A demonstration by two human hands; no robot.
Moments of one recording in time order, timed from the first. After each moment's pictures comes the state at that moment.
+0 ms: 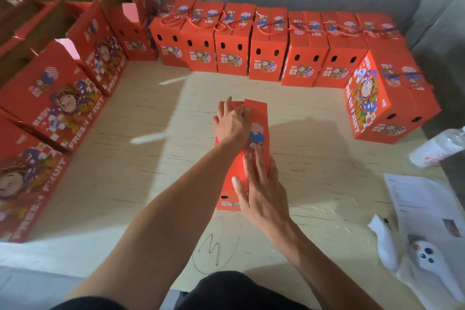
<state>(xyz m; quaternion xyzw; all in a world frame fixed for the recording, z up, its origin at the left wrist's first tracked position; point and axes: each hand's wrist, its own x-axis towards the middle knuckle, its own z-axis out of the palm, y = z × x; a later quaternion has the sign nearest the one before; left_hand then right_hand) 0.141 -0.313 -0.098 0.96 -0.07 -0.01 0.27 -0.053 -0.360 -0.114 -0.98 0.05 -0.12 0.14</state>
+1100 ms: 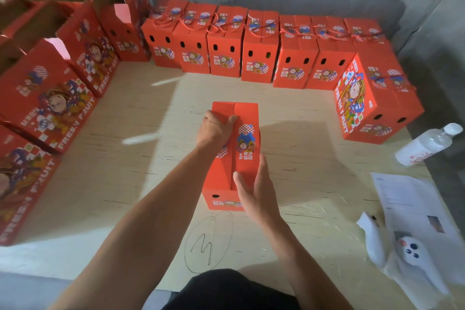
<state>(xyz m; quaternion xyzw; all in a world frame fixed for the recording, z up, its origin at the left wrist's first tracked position) 0.148 -0.287 -0.105 0.93 0.07 -0.11 0.34 -0.054 -0.364 -0.101 -0.85 0.19 -0.06 0.50</state>
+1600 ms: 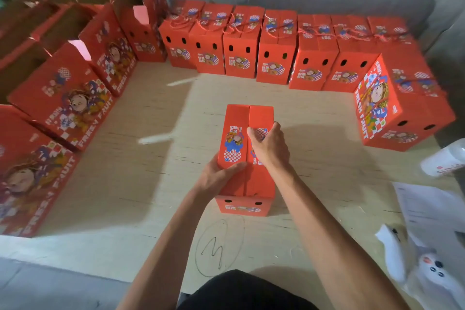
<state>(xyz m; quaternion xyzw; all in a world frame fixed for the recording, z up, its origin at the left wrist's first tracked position) 0.037 -0.223 -0.102 0.67 0.02 -0.24 0.70 0.073 -0.391 -0.092 -0.88 0.28 -0.01 0.38</state>
